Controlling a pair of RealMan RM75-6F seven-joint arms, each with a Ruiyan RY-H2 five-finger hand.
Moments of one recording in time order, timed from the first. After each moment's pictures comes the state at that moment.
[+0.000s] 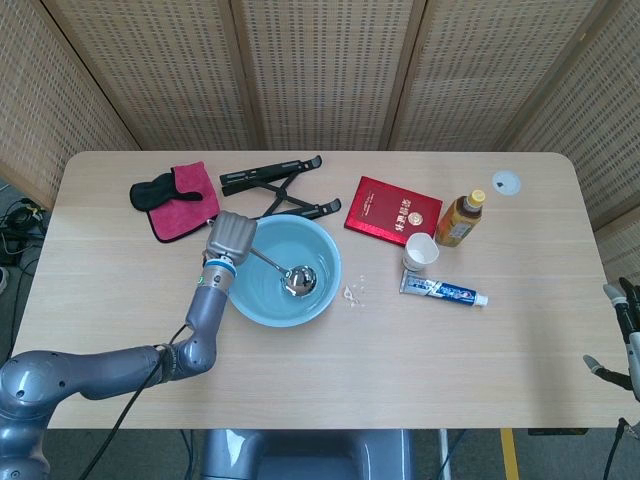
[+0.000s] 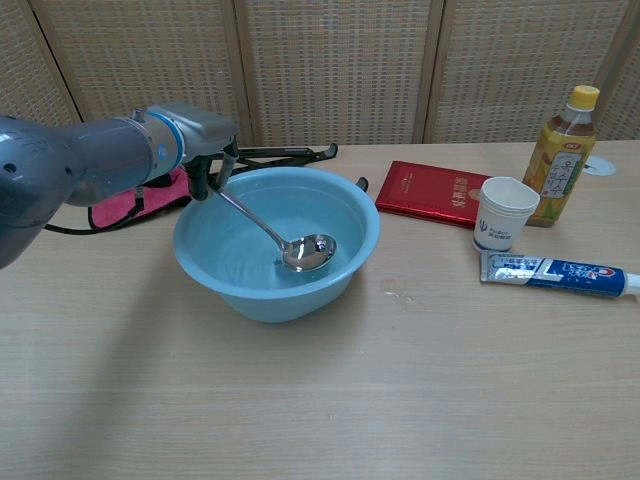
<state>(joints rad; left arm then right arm) -1.14 -1.72 -0.26 -1.22 0.37 0.98 1.12 0.04 -1.07 0.08 -1.42 -1.49 1.52 0.17</state>
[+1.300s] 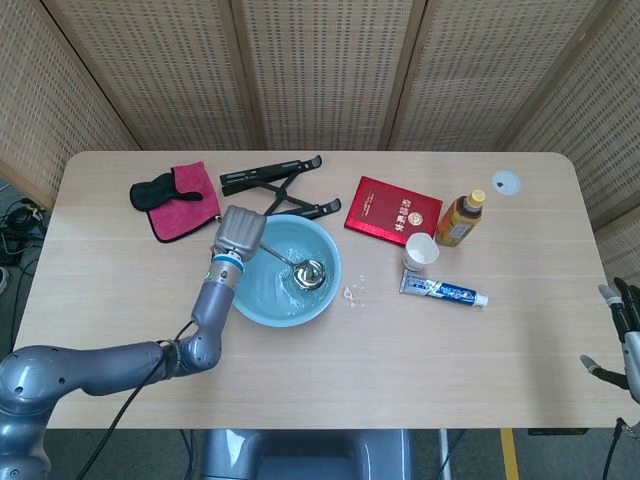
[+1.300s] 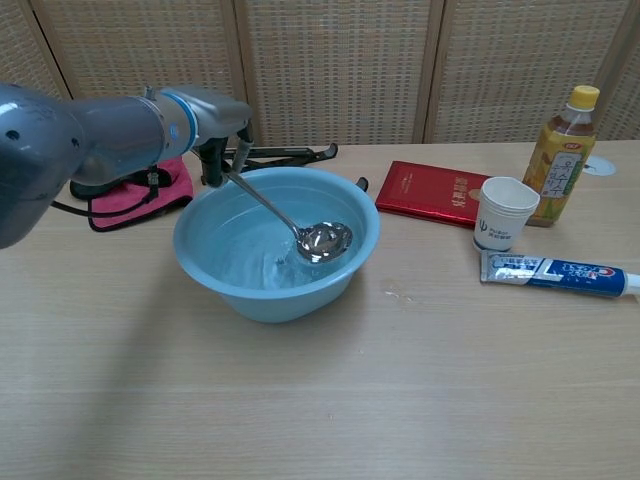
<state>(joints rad) -1.17 -1.67 -0.28 -1.29 0.35 0.98 1.11 0.05 -1.08 0.07 -1.42 -1.51 1.51 0.16</state>
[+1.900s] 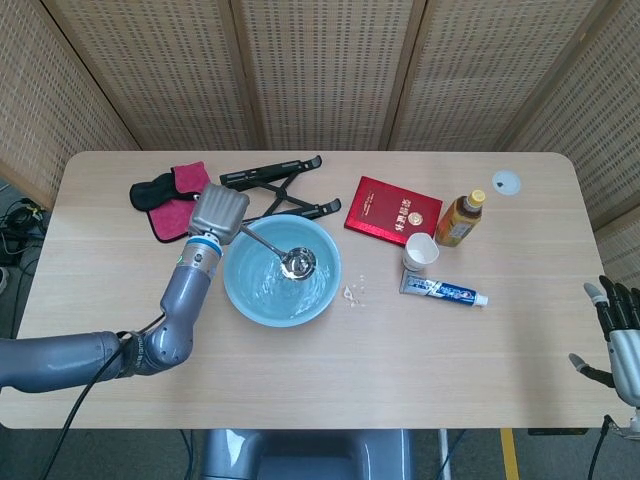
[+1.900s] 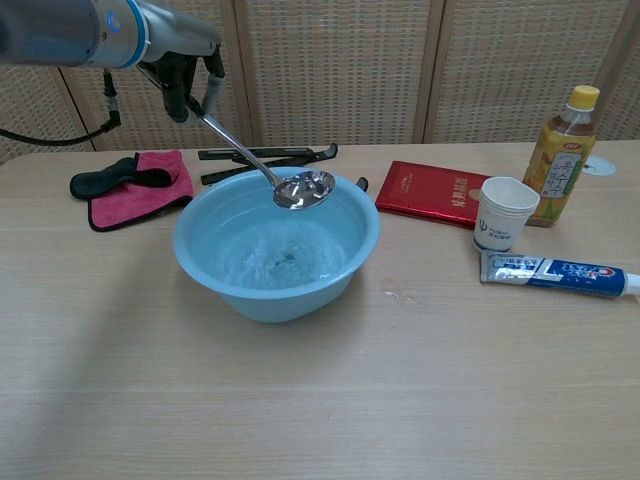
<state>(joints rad) -1.22 -1.37 -0.30 -1.60 0.17 1.02 1.17 0.06 -1.07 0.07 -1.49 -1.52 1.52 0.07</state>
